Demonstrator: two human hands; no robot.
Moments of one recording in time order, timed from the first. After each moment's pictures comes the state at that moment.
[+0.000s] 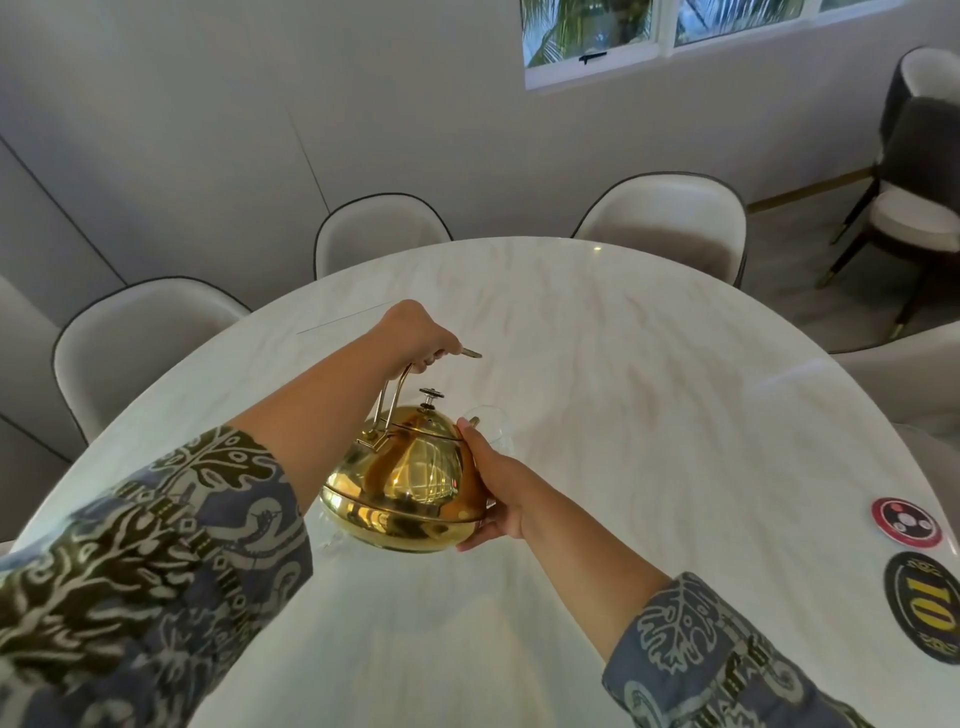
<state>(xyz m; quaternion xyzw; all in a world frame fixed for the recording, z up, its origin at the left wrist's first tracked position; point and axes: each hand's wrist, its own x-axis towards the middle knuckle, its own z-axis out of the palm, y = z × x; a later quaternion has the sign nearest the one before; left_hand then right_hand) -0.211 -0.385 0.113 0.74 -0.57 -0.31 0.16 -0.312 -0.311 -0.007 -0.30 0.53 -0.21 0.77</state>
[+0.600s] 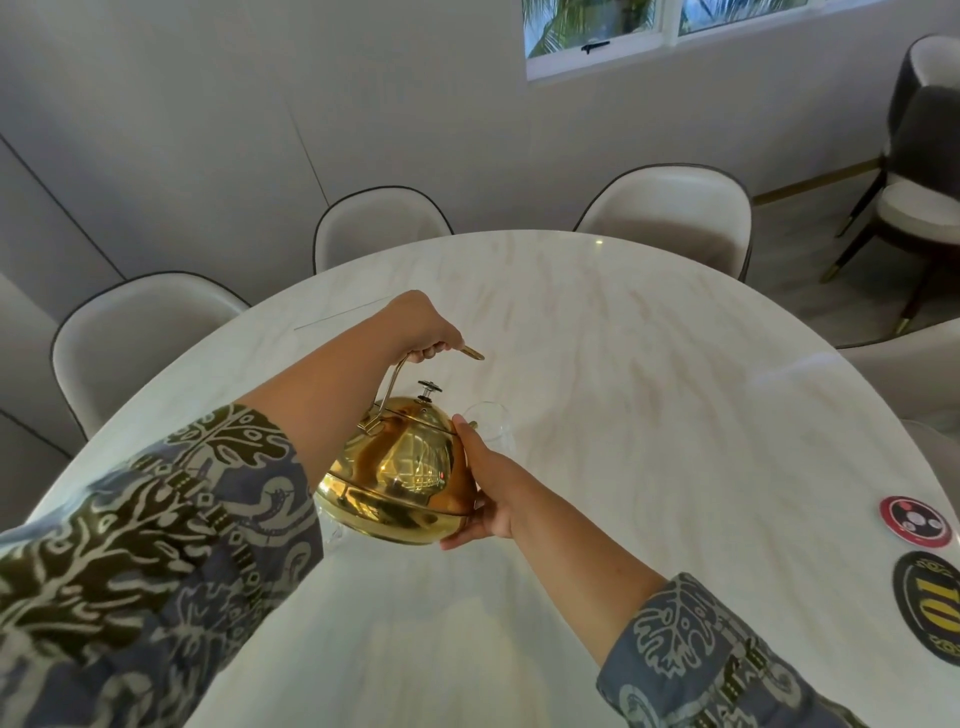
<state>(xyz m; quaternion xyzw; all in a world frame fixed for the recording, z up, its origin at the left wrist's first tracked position) -0.215 -0.395 0.116 0.74 -0.60 -0.30 0.09 -0.302 -0.314 -0.005 -0.25 0.51 -0.21 0.79</state>
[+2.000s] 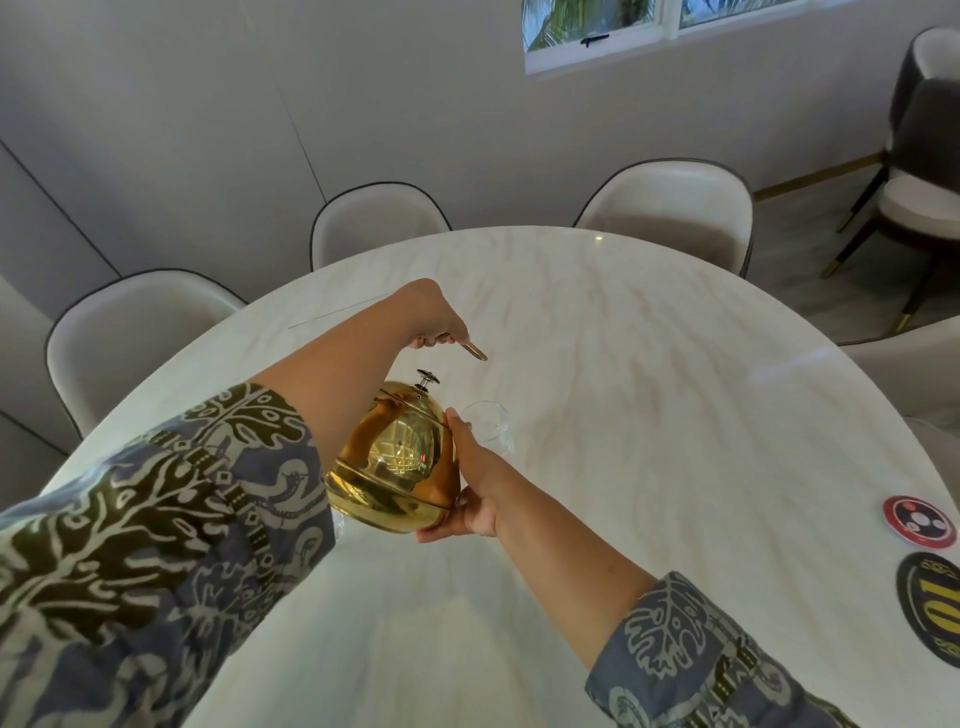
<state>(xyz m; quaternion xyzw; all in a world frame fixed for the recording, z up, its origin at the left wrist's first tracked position) -0.226 -0.411 0.121 0.73 -0.62 -0.28 0.00 -0.292 -0.319 -0.002 -0.19 0.48 -0.22 0.82</state>
